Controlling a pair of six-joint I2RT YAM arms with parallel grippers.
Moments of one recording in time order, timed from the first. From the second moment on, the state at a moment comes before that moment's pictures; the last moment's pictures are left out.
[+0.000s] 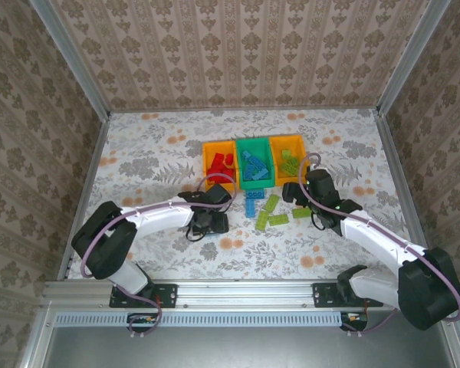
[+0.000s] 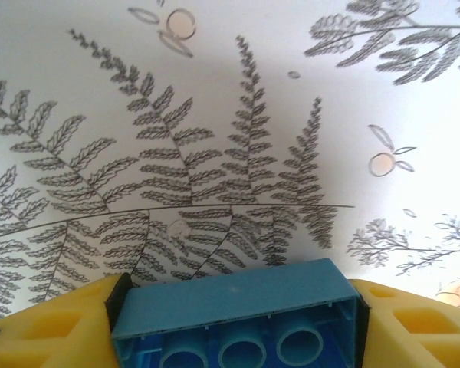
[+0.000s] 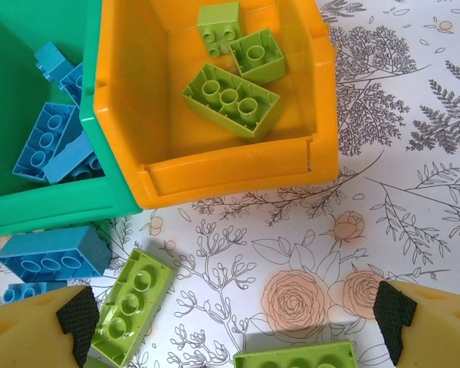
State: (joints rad) left arm -0.87 1.56 0.85 -0.61 -0.05 -0.85; right arm 0.39 1.15 0.59 -0.20 0.19 0.47
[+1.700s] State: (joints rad) left arm -0.68 2.00 1.64 -0.52 0.13 -0.41; right arm 0.66 1.20 0.54 -0.18 0.19 0.55
